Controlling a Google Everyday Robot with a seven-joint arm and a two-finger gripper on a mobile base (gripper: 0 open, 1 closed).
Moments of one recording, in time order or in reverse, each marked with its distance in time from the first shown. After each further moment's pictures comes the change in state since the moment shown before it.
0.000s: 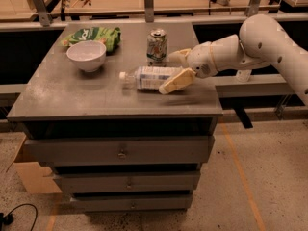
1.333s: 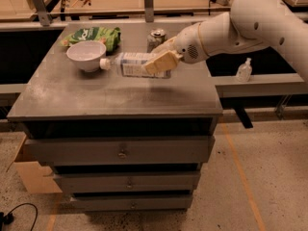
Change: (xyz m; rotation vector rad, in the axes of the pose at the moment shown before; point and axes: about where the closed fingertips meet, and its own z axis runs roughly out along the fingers) arm -0.068 0.024 -0.003 0.073 0.032 0.103
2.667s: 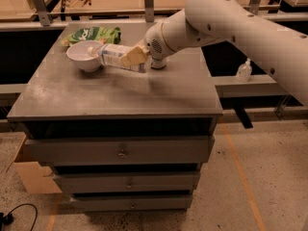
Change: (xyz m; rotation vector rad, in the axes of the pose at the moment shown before) arm -0.032 -0.015 0.067 0.153 0.073 0.082
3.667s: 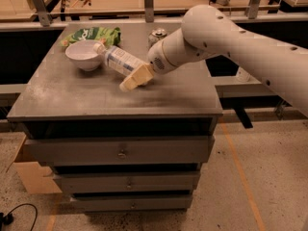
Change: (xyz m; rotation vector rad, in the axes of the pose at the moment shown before) arm 0.050 0.001 0.018 0.011 0.095 -0.026
